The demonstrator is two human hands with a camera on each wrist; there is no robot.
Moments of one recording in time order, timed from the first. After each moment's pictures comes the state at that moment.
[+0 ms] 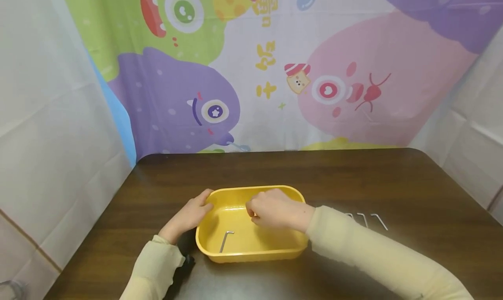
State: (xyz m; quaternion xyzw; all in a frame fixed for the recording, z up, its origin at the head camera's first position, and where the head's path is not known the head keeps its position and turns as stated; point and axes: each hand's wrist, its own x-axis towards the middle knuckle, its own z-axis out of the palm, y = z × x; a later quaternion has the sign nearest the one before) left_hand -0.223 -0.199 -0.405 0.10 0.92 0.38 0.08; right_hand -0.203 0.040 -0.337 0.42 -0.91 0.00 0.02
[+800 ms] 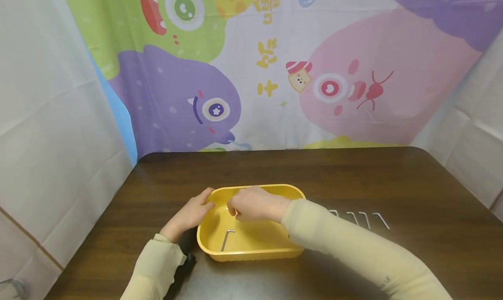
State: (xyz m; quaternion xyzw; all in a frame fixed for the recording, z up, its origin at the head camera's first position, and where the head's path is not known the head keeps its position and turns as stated) left_hand -0.225 -0.199 -0.405 0.10 0.92 0.37 0.08; right_hand -0.222 -0.002 -0.342 0.44 -0.90 -0.03 -0.05
